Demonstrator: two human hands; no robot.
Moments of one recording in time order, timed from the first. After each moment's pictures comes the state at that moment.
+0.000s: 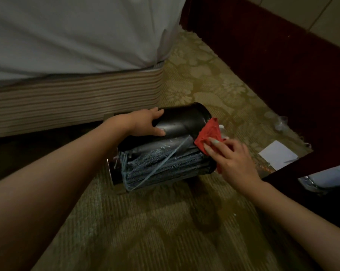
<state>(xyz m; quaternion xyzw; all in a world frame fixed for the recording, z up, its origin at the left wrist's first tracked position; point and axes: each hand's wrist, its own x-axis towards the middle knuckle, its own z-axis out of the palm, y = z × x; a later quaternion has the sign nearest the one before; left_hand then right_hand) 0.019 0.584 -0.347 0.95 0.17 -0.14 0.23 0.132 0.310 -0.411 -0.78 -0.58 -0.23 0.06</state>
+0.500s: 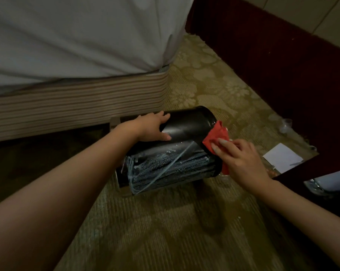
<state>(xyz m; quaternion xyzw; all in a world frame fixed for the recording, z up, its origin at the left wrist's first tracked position) 0.016 0.572 -0.337 0.95 0.18 -0.16 0.20 0.142 0.308 -0.401 -0.77 -0.59 -0.24 0.04</state>
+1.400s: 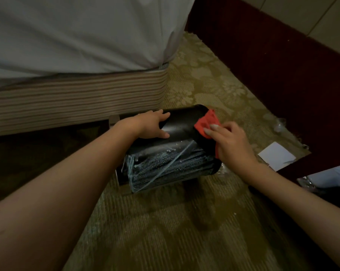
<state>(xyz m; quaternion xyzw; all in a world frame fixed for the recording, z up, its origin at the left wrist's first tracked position) 0.016 0.575 -0.340 0.94 0.19 -0.16 0.23 0.140 0.350 -0.381 -0.80 -0.56 -0.19 0.13</state>
